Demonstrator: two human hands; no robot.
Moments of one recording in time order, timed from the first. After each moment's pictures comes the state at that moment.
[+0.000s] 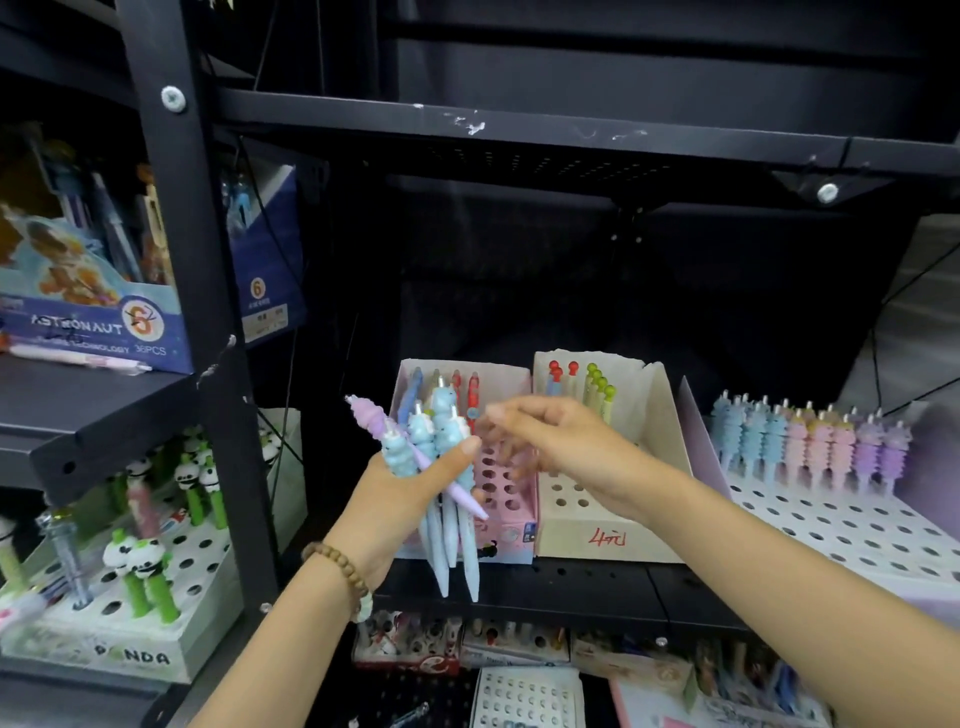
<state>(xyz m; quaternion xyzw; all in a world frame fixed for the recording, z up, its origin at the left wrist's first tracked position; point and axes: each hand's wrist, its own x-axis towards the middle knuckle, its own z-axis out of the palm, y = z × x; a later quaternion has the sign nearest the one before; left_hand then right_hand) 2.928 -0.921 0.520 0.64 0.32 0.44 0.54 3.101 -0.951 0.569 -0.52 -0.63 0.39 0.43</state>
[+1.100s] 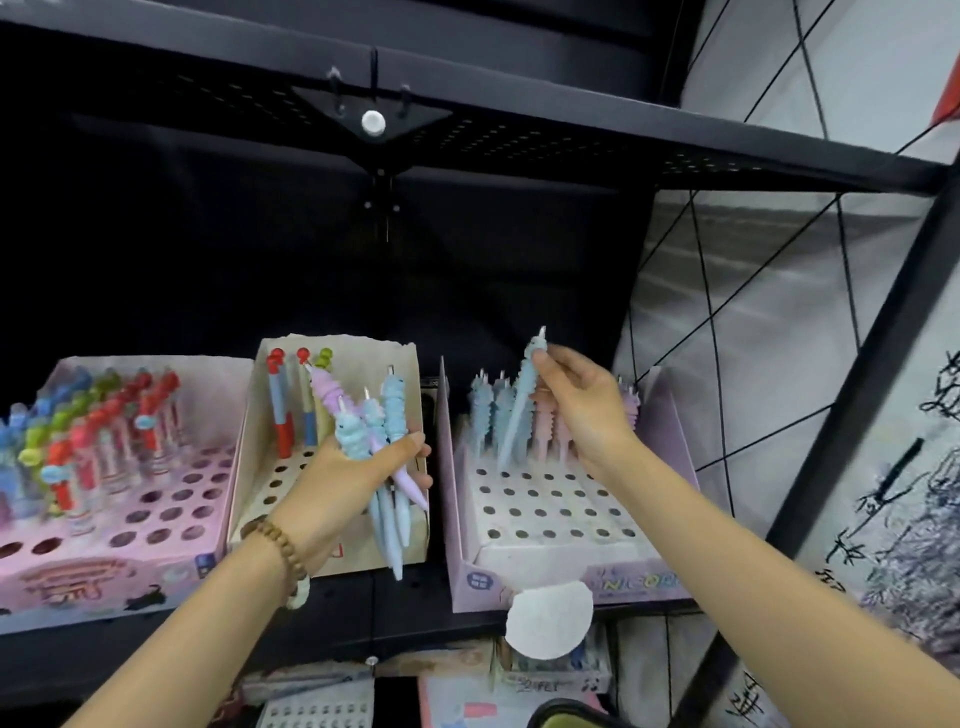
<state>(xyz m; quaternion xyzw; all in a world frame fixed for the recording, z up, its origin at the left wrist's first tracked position) 3.135 -0.946 0.524 0.60 0.31 0.40 0.61 3.349 -0.998 0.556 -0.55 -0.42 0.21 0.69</state>
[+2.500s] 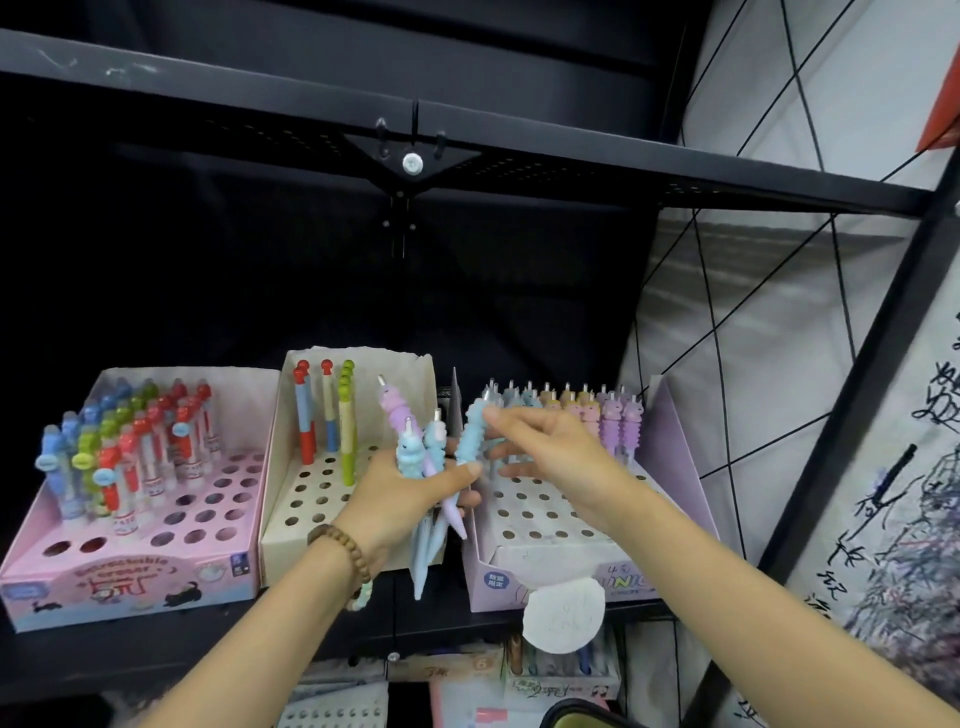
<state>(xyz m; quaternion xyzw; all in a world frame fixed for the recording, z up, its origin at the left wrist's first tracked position) 3.148 -0.962 0.522 0.61 0.28 0.36 0.65 3.305 -1.023 0.552 -0.59 -0.50 0.34 0.54</state>
